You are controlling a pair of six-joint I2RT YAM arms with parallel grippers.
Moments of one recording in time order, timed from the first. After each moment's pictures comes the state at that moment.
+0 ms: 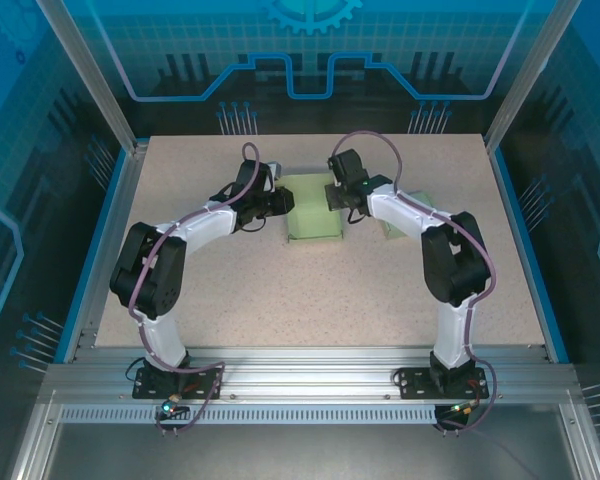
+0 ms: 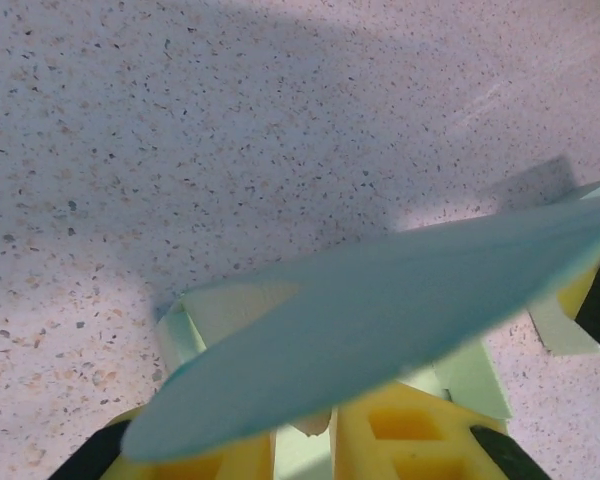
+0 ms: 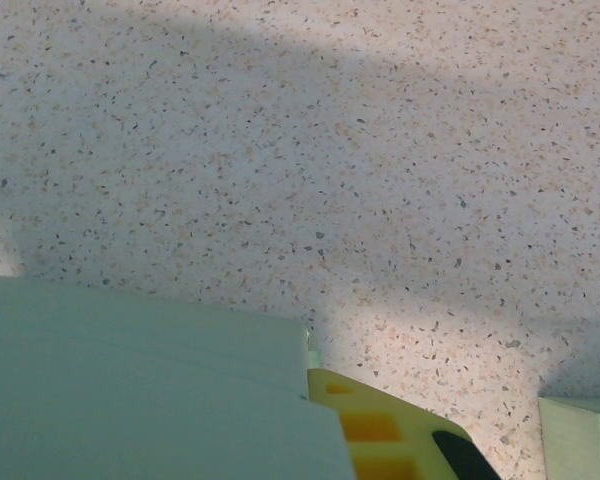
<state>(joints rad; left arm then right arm) -0.37 1.84 1.23 -0.10 0.22 -0.52 0.48 1.96 1.50 -0.42 0.20 0.20</state>
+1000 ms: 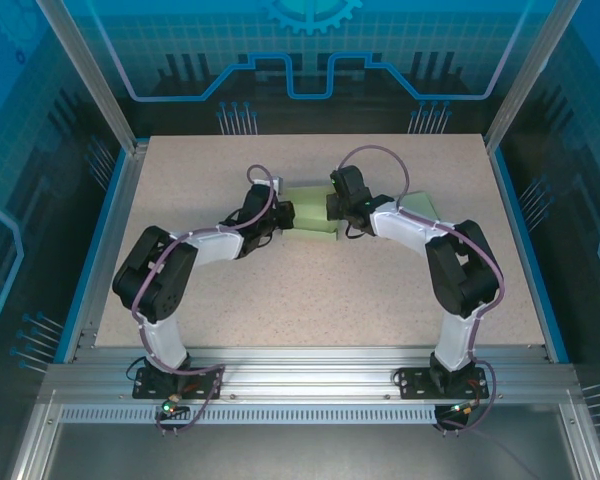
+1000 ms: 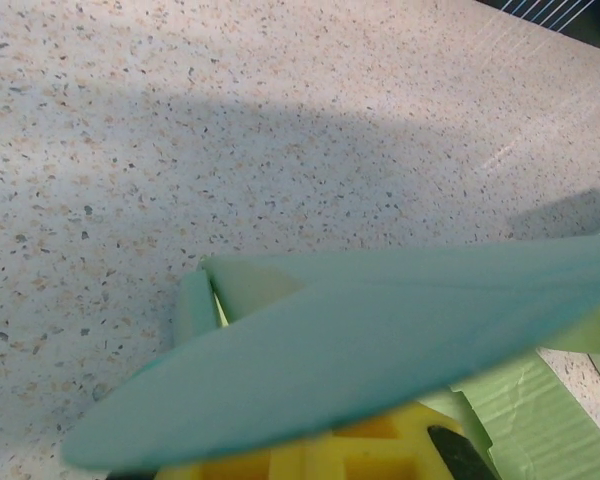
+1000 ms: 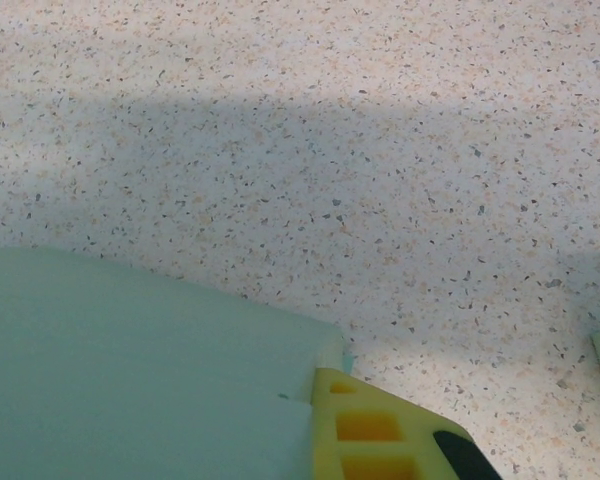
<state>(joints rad) -0.45 1.83 0.99 0.29 0.01 -0.53 0.52 1.87 1.29 -0.22 0.22 0.36</state>
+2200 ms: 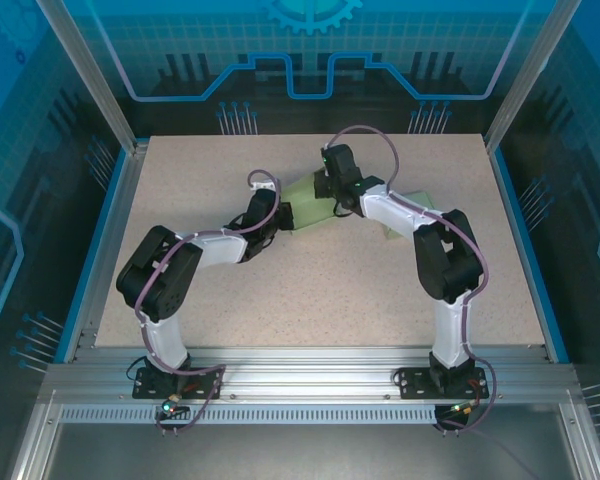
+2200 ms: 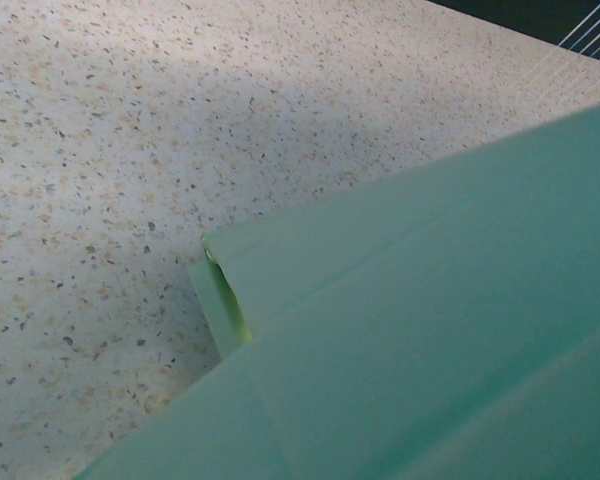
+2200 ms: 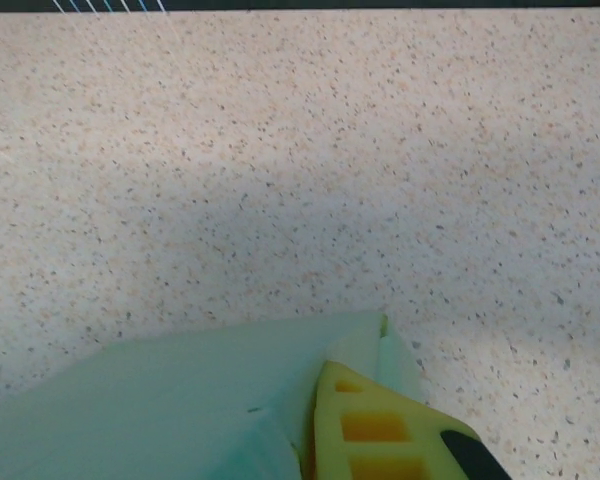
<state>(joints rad) -0.48 1.85 0.97 0.32 -0.13 -0.54 0.51 2.01 1.55 -0.22 0.14 0.33</state>
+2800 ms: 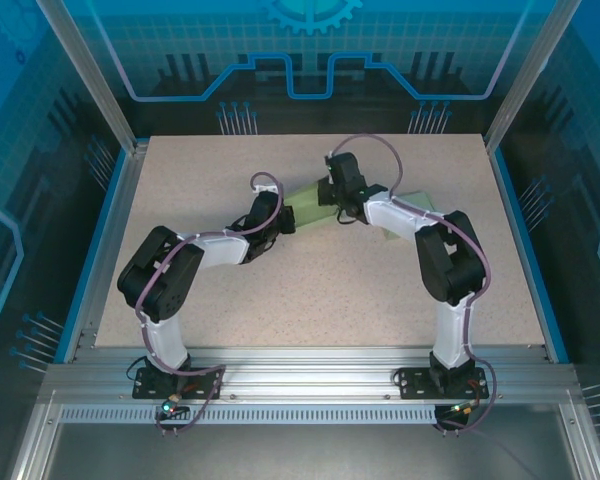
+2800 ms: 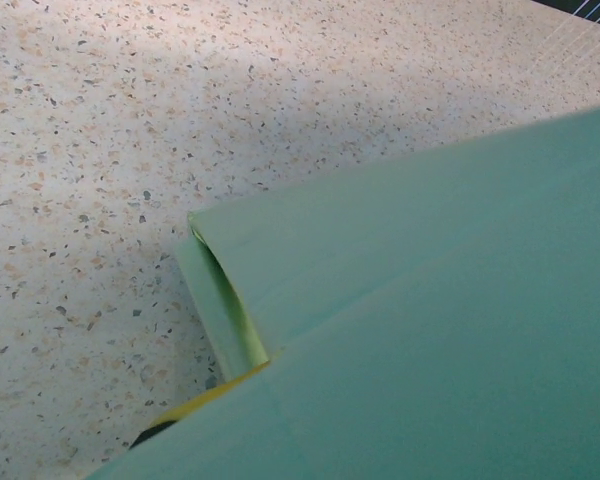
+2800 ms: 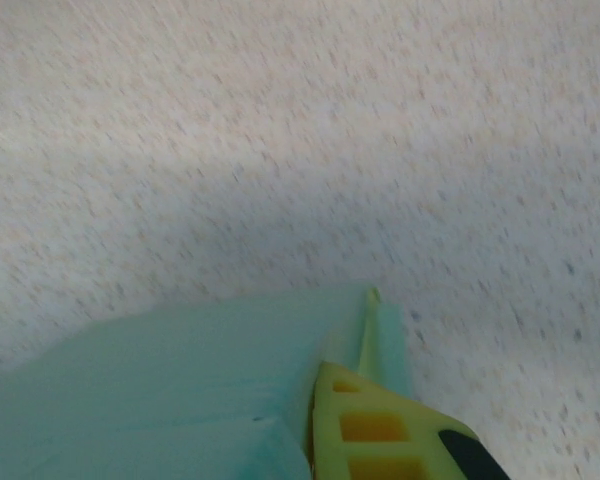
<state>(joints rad) -0.49 1.85 0.97 0.28 -0.14 -0.54 0.49 1.98 1.40 -0.14 0.12 0.34</state>
